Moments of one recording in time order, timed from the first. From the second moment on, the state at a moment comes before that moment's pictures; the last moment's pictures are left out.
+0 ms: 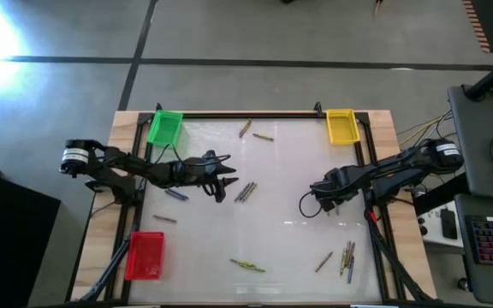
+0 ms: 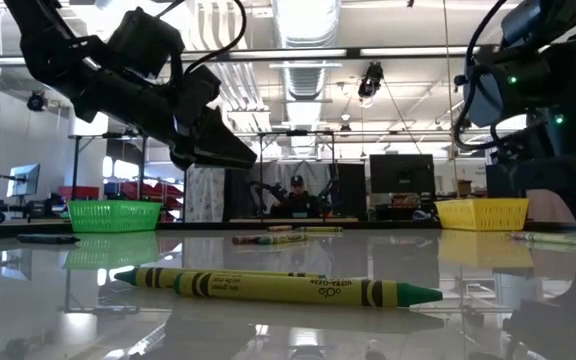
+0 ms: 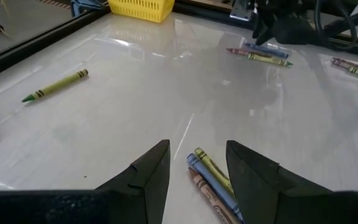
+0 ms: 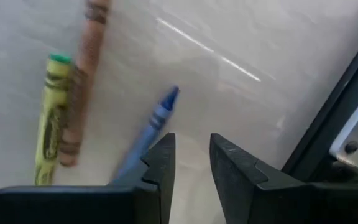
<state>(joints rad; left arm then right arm) 0.09 1.48 0.48 0.61 -0.15 -0.20 0.08 1.36 0.61 -1.04 0.05 1.19</state>
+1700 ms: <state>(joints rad) 0.08 1.48 0.47 0.59 -0.15 -0.20 0.07 1.30 0.62 -0.84 0.01 1.21</state>
